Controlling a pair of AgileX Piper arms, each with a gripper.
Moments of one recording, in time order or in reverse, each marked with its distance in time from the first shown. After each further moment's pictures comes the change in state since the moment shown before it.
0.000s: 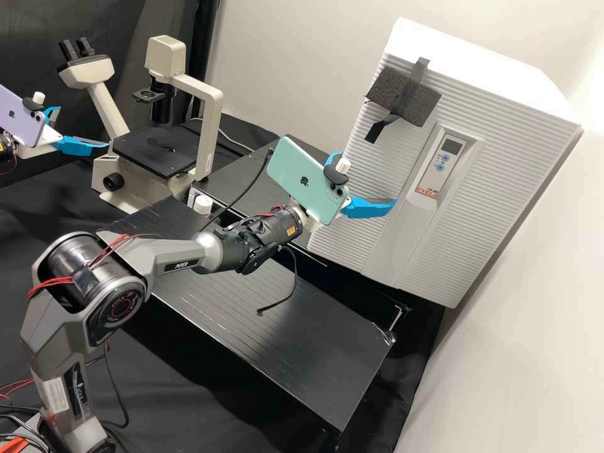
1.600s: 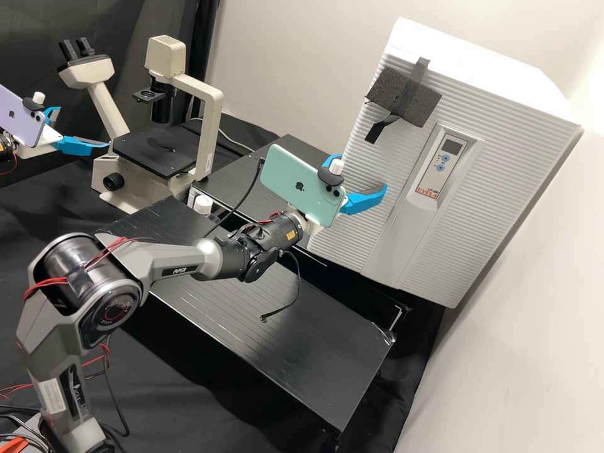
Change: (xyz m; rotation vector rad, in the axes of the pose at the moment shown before) left arm 0.000 0.000 0.000 0.000 0.000 0.000; right arm -0.010 0.007 0.011 -0.058 0.026 -0.028
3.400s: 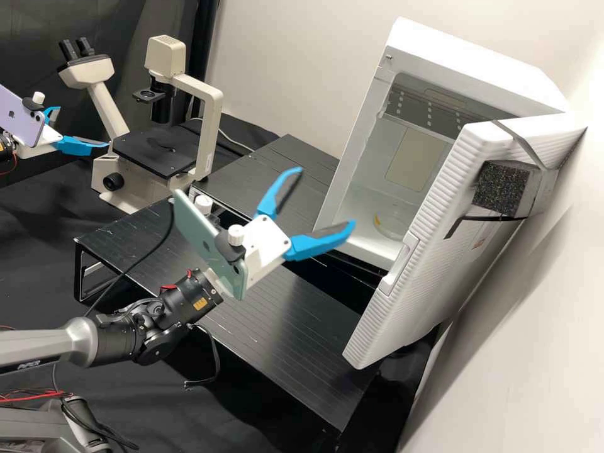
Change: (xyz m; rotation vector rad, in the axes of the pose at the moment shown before) left arm 0.000 0.000 0.000 0.000 0.000 0.000; right arm -0.173 0.015 -0.013 0.094 0.308 0.242
